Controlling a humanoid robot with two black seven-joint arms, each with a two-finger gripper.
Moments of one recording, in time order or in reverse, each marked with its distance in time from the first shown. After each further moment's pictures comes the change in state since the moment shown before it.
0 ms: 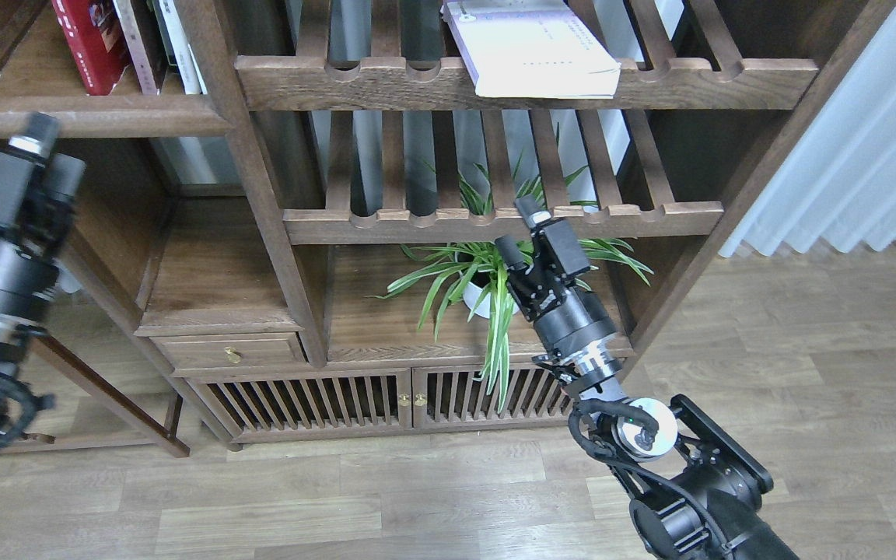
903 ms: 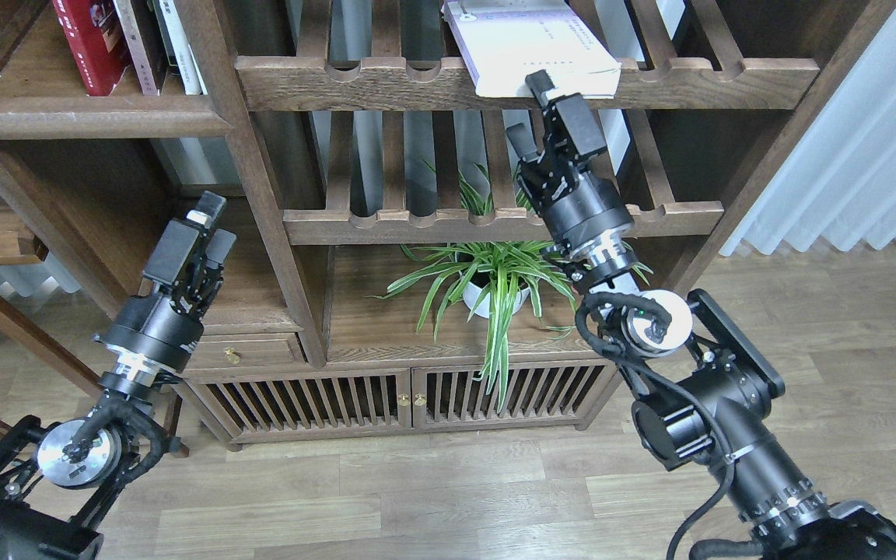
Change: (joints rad) left arm -0.036 -0.146 0.177 0.091 0.026 0.000 -0.001; right arm 0.244 0.000 0.103 0.029 -0.033 -0.216 0.000
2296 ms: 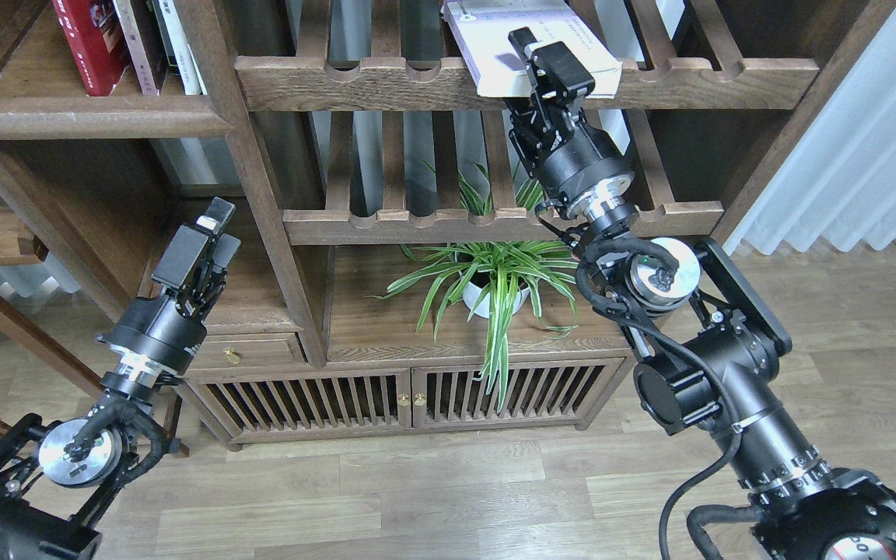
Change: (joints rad) left arm -0.009 0.010 -0.008 0.023 0.007 0.000 0.003; right arm 0.061 -0.004 0.042 0.070 0.067 -0.261 -0.003
